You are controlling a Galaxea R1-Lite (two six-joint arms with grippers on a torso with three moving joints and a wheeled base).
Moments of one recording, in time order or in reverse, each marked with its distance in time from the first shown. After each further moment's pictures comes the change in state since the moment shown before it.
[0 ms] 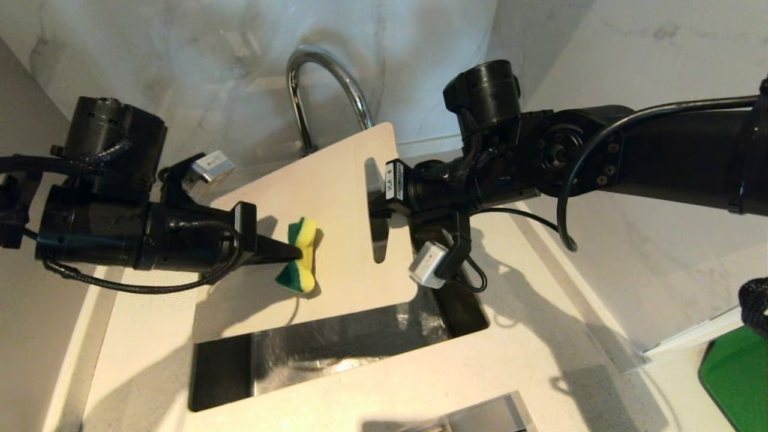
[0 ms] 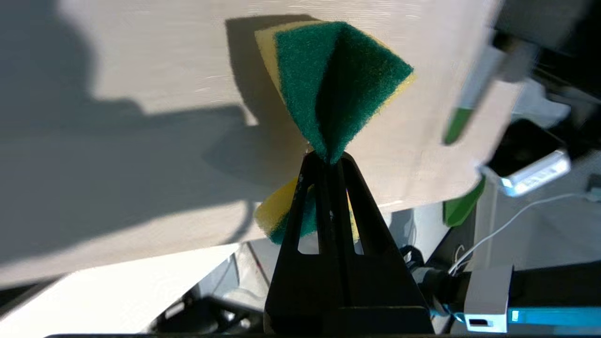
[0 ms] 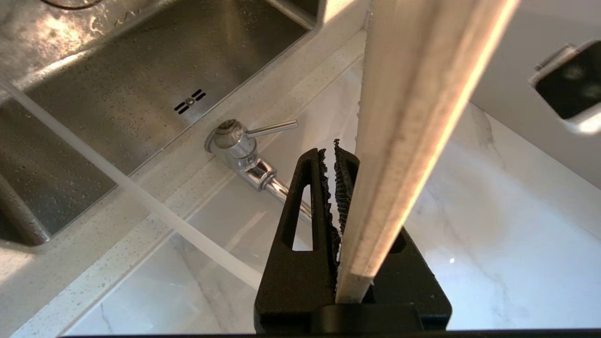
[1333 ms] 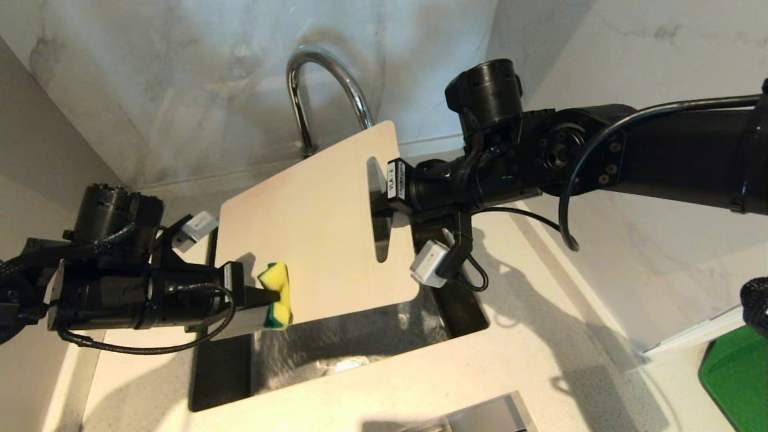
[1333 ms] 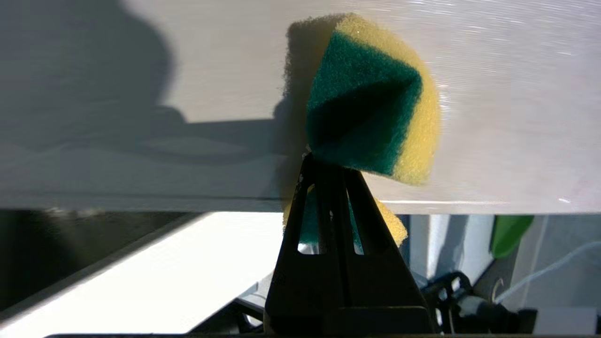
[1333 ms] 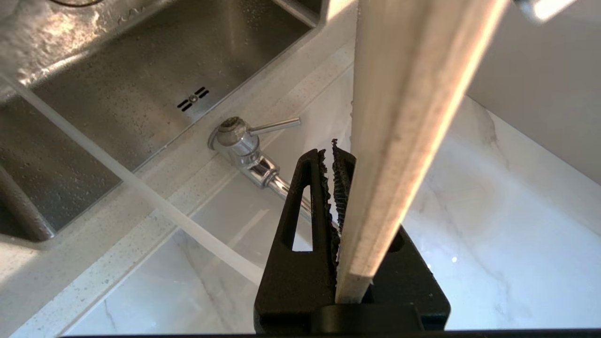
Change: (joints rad) left arm 0.109 -0.004 0.352 -0.276 0.041 -0.001; right arm -0.002 -0.004 0.000 0.001 -0.003 0.004
